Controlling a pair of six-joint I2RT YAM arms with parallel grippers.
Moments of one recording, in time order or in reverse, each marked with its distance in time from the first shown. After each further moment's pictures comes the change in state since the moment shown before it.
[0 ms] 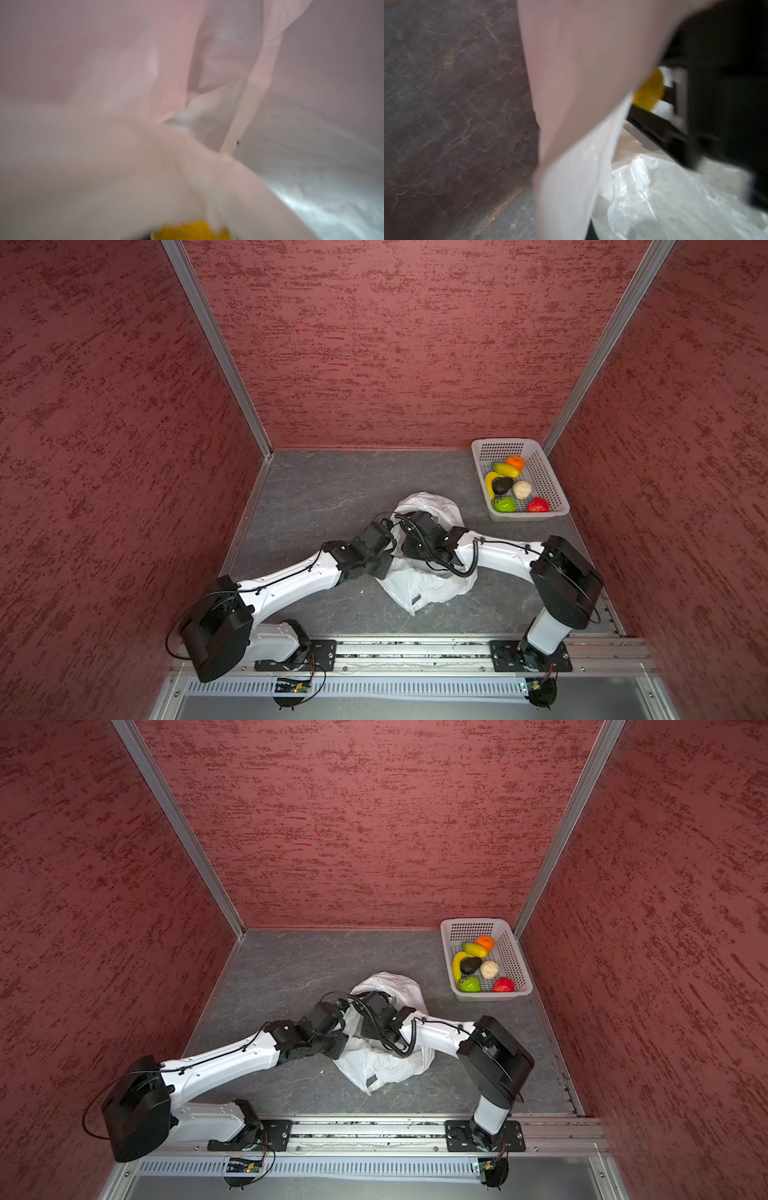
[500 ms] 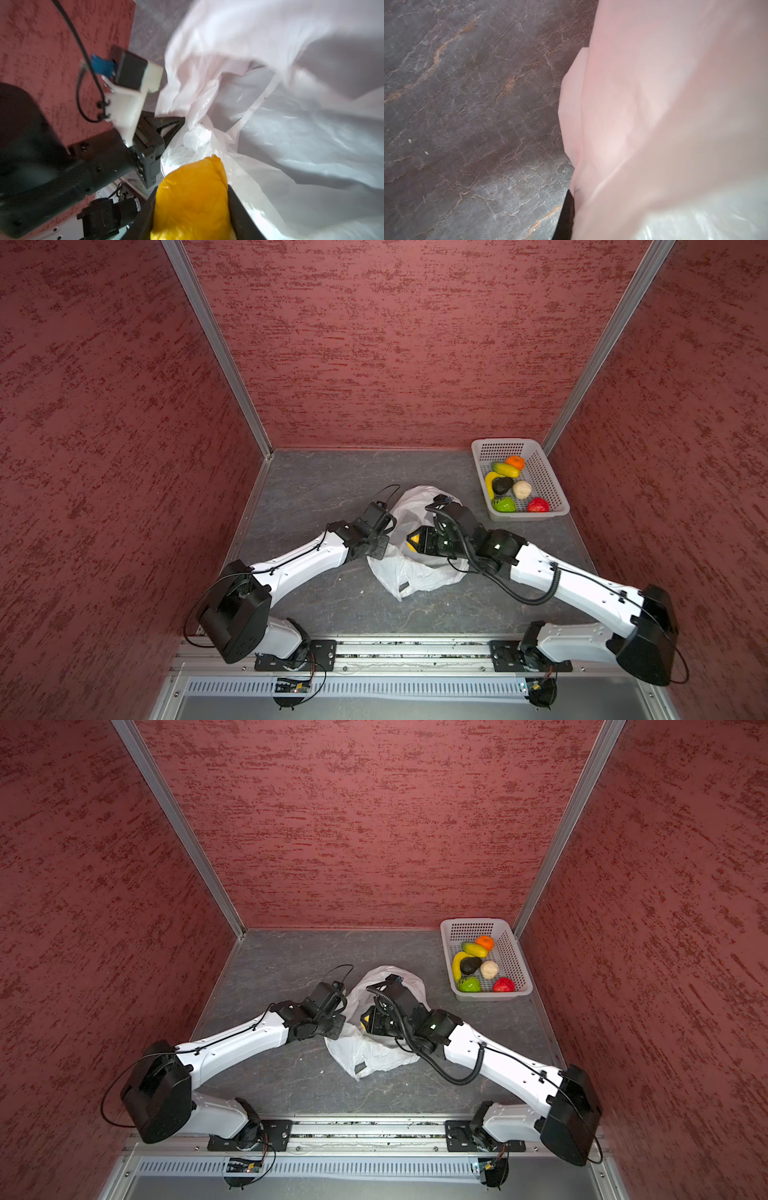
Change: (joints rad) left arm 0.081 0.105 0.136 -0.087 -0.097 0.027; right arm -0.019 -0.411 0.028 -0.150 -0.071 -0.047
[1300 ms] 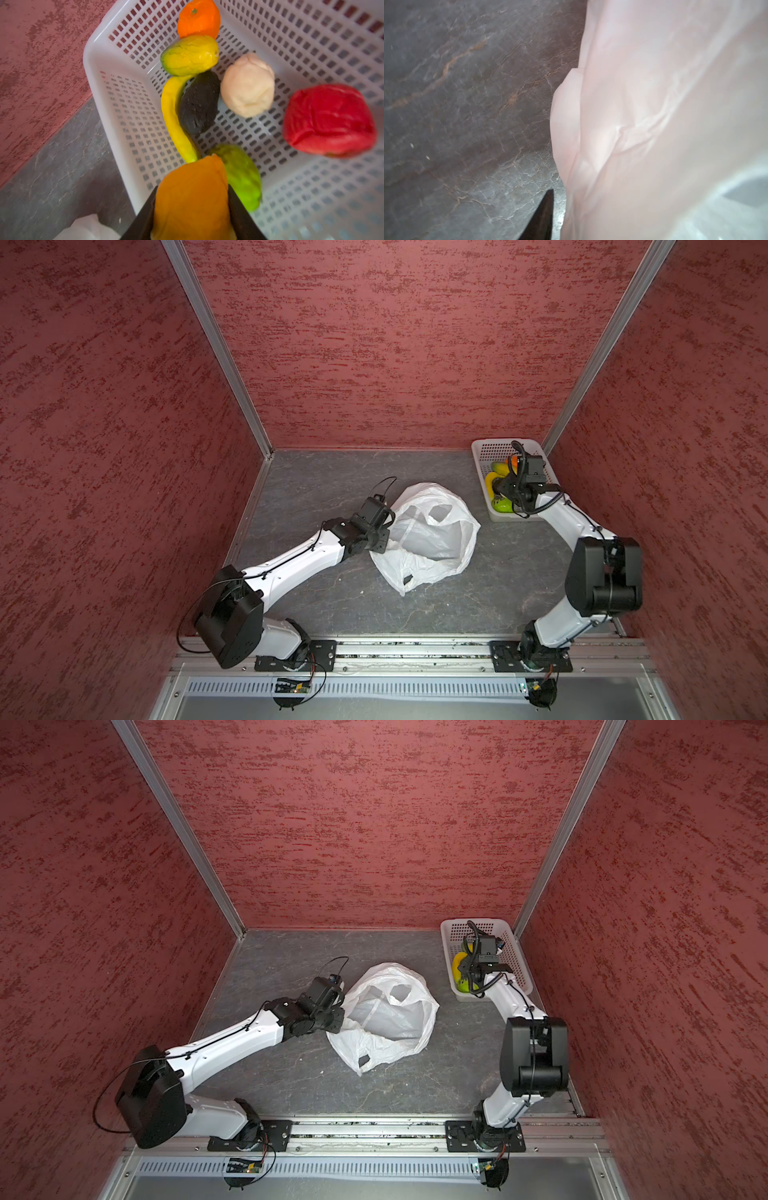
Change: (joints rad) left arm 0.008 -0.049 0.039 0.016 0.048 -0.059; right arm -0.867 0.459 0.216 0.096 0.131 -0.249
